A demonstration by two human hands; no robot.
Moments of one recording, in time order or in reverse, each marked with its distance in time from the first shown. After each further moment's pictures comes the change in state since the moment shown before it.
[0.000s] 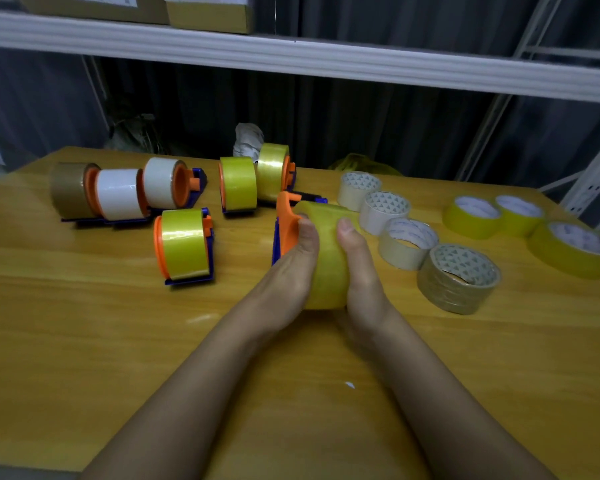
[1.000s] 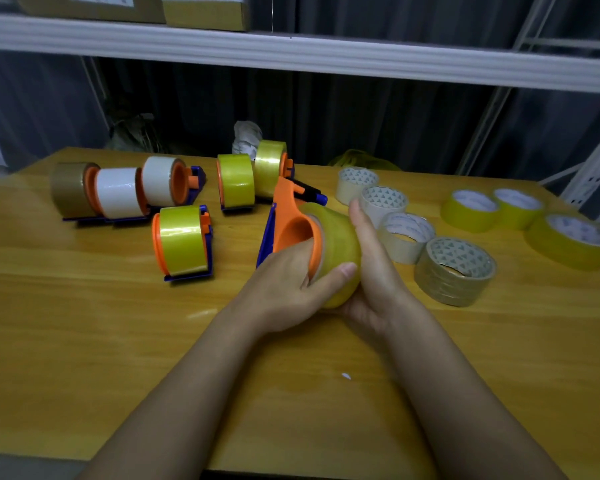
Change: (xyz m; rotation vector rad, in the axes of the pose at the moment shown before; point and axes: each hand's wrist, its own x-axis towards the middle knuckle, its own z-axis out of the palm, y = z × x) left_hand -0.001 -0.005 -0.003 0.584 0.043 0.254; right_hand 0.000 -0.017 -0.021 0.165 -0.065 0.346
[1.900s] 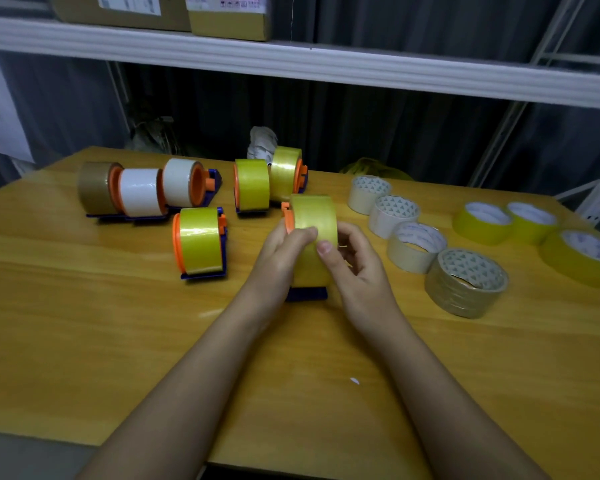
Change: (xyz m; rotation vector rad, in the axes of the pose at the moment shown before) left_hand 0.010 -0.013 -0.009 -0.636 0.310 -0.173; right_hand 0.006 0.026 0.009 -0.538 0.071 -0.576
